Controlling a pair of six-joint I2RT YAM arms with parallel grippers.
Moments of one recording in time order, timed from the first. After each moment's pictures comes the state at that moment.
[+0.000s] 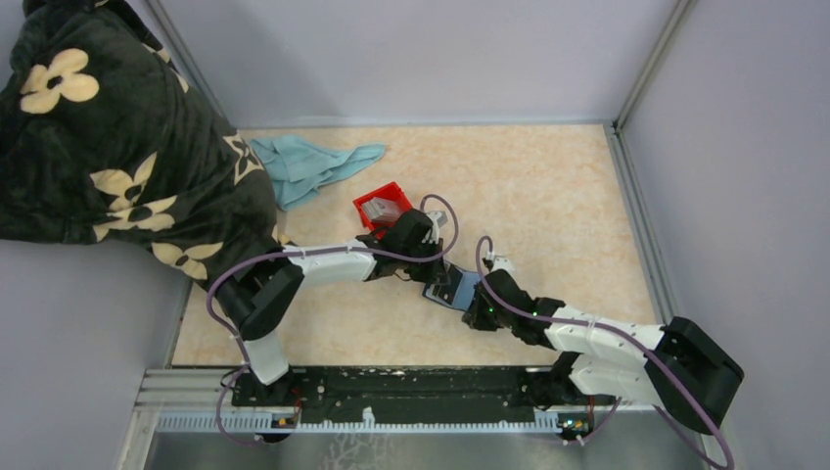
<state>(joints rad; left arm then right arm) -0.87 1.79 1.02 -0.03 0.23 -0.62 0.85 1.06 0.31 -0.09 0.09 0.85</state>
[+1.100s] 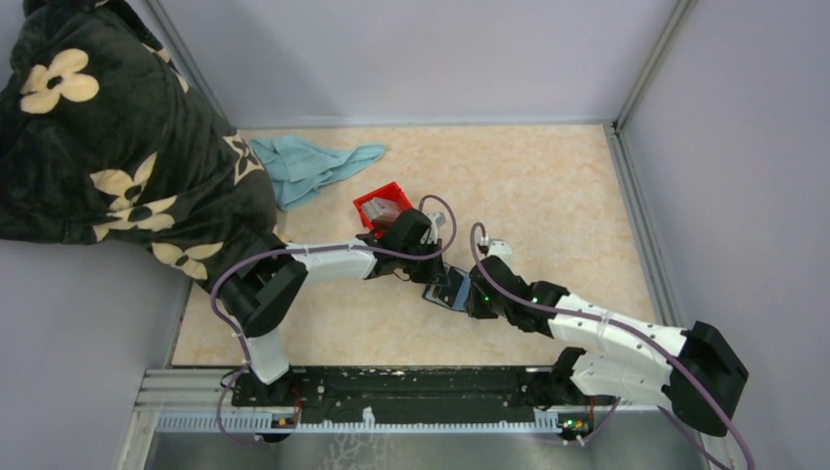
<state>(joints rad) -0.85 1.81 1.02 -0.02 0.30 -0.66 0.91 0.99 0.54 -0.41 0.22 0.79</state>
